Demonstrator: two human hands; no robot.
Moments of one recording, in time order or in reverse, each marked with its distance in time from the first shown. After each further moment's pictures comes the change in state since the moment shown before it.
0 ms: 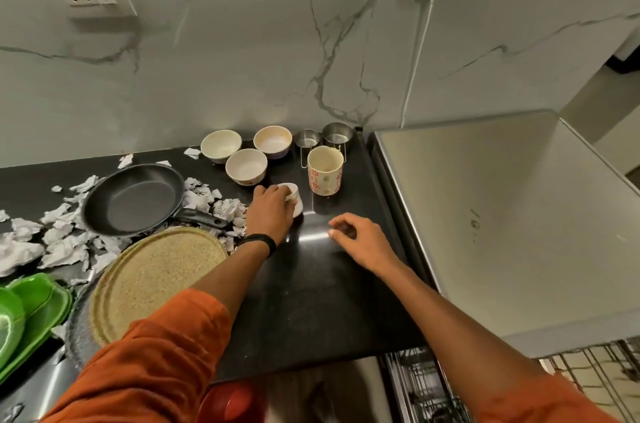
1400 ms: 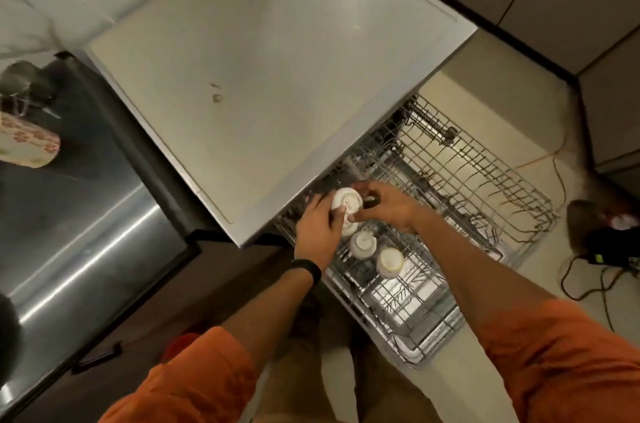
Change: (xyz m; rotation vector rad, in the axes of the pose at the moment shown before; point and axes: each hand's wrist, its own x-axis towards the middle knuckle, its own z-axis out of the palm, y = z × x) left_hand -0.291 0.364 0.281 -0.320 -0.577 0.286; right_hand -0.297 0.374 -0.197 0.623 0.070 0.547
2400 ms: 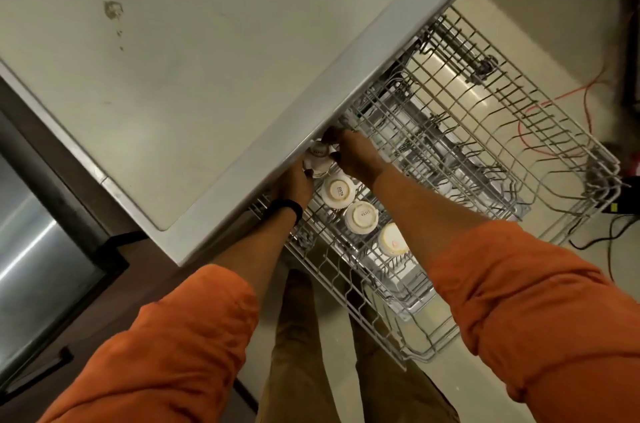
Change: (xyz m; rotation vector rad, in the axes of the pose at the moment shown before) left_hand 0.104 -0.107 0.078 0.022 -0.062 -0.327; right_hand 0.172 0.074 0.029 -0.685 0.197 -0.086
